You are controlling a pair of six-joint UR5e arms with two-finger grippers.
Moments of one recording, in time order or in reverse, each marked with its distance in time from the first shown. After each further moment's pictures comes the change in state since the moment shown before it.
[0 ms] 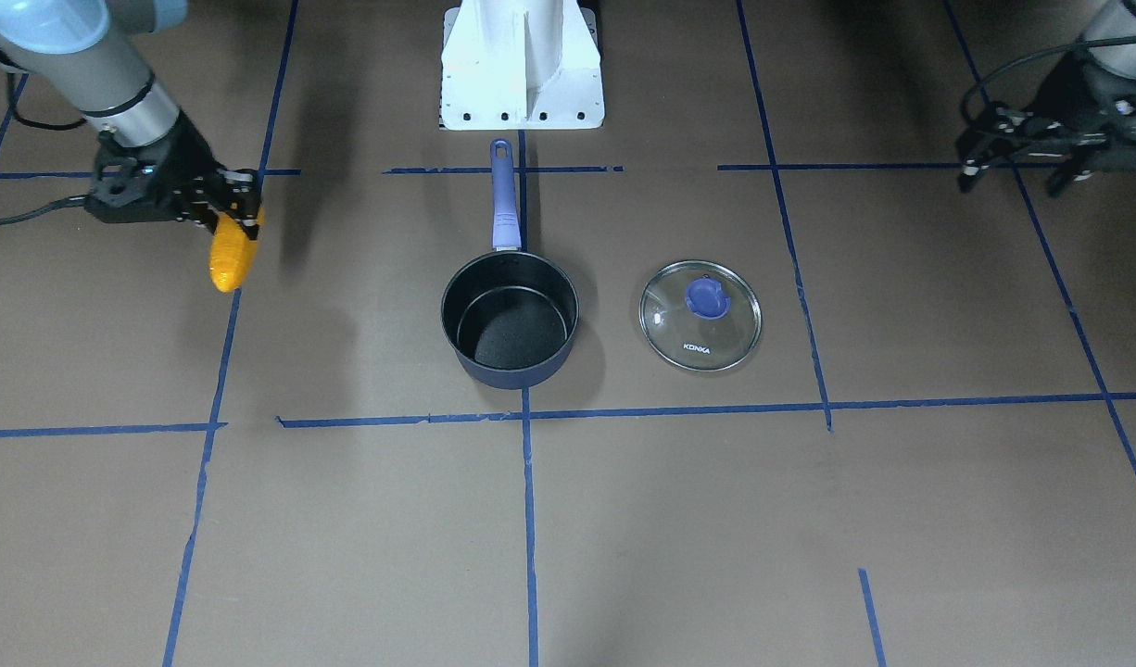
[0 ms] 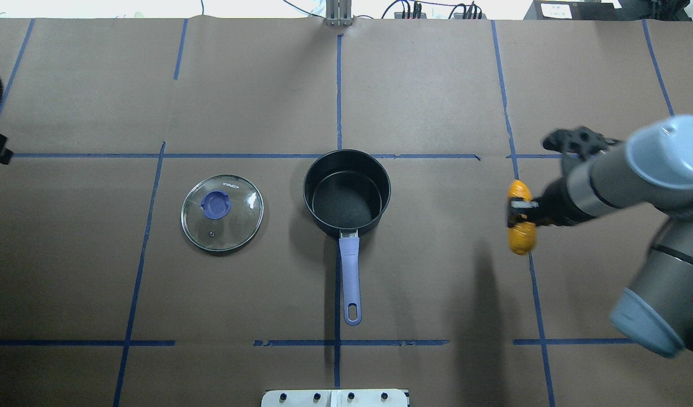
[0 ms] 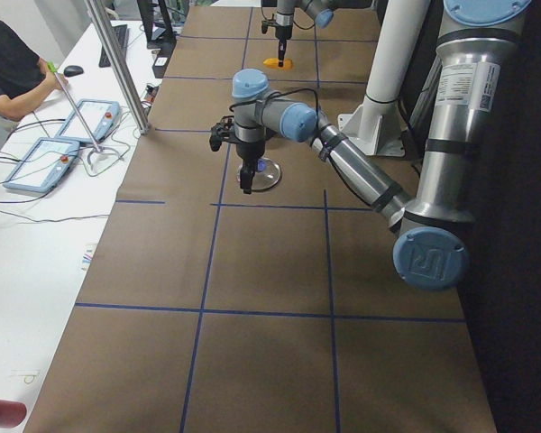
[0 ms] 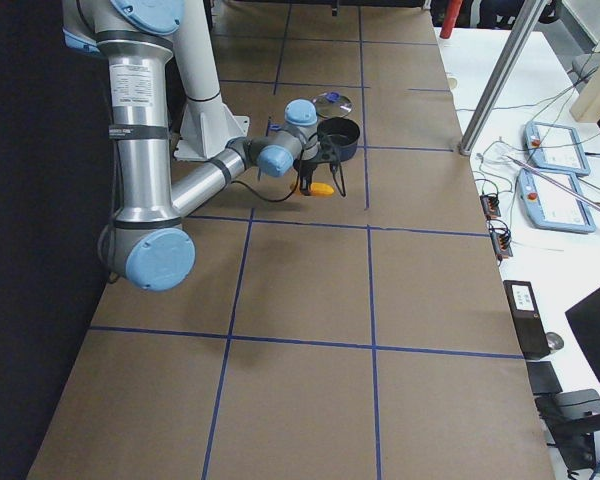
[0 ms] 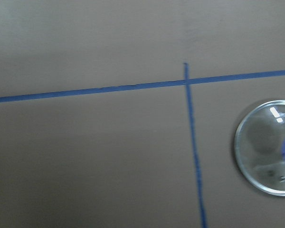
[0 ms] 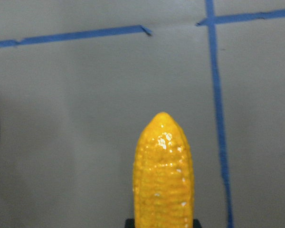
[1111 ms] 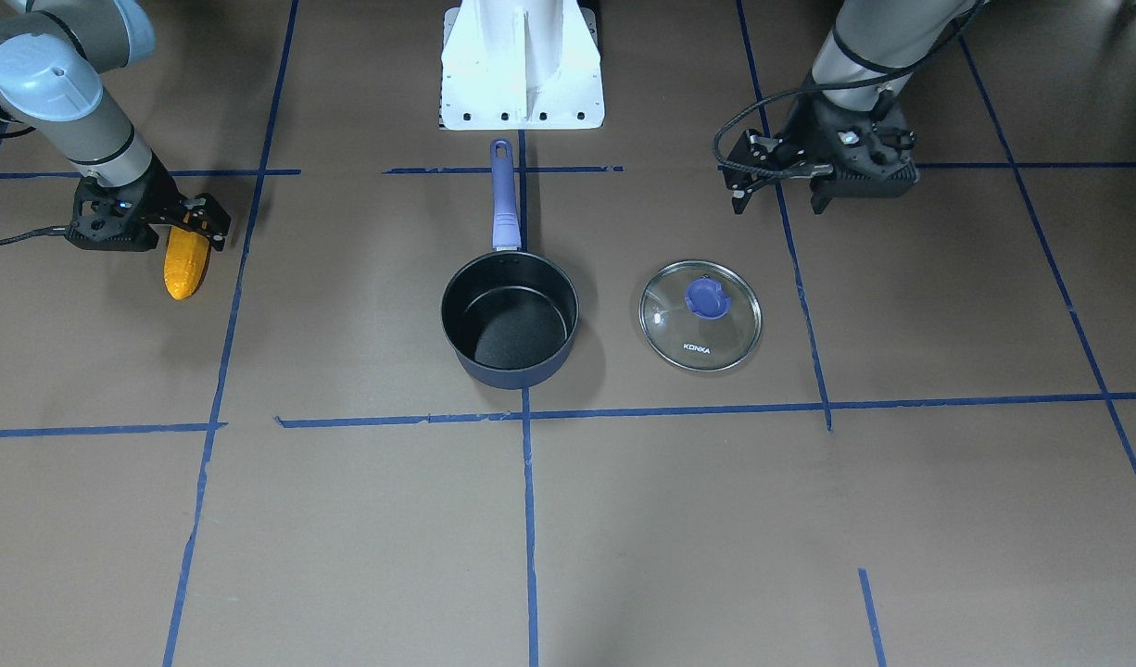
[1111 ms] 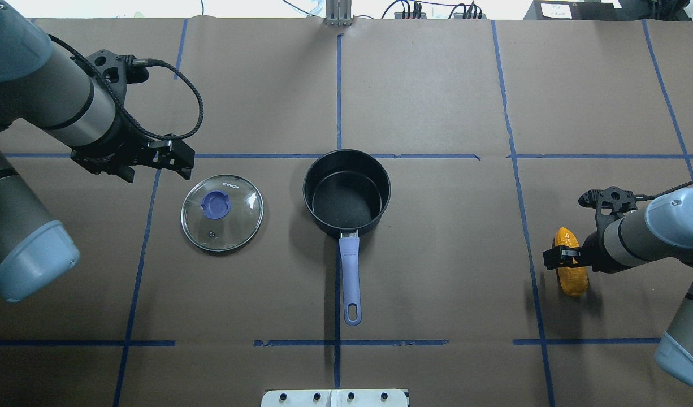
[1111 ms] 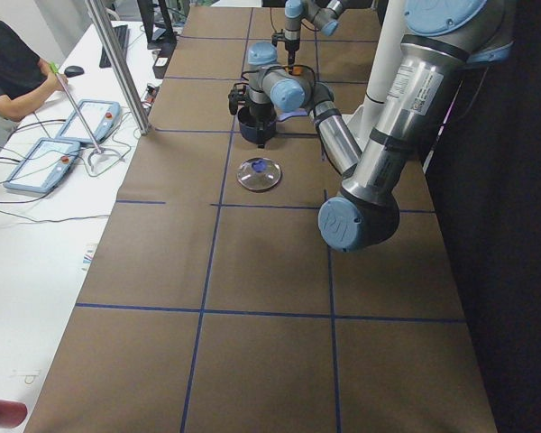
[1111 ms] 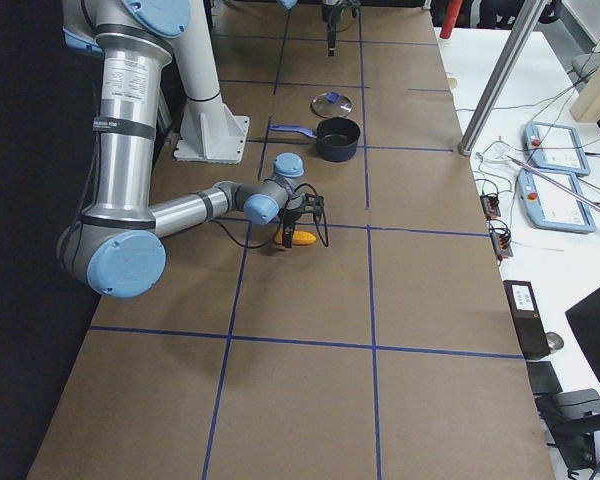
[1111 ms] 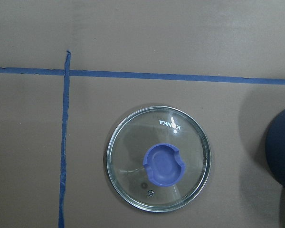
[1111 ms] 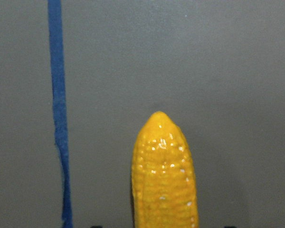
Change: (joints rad) left arm 0.367 -0.289 0.042 -0.075 0.100 -0.613; right arm -0.081 -0.315 -0.165 0.342 -0.054 -0.001
